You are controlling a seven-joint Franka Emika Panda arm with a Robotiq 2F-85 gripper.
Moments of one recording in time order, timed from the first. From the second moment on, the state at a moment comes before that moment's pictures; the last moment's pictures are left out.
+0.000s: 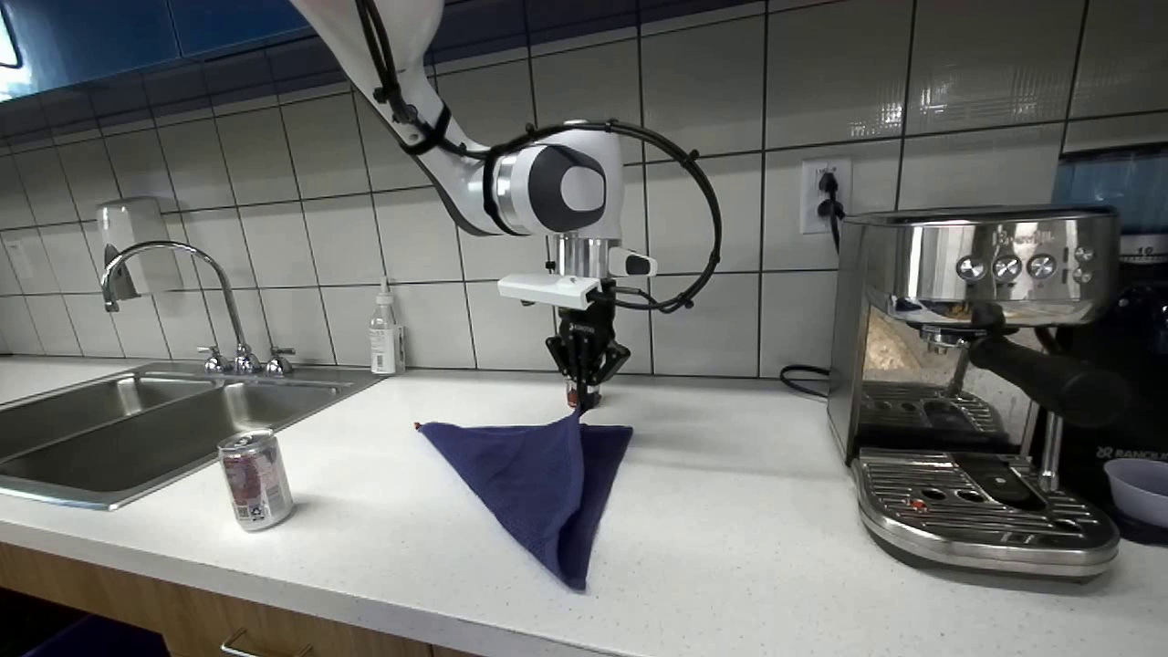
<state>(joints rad) -0.17 0.42 -0.18 -1.89 0.15 2.24 -0.04</state>
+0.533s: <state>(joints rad) -0.18 0.49 -0.18 -1.82 0.15 2.24 0.01</state>
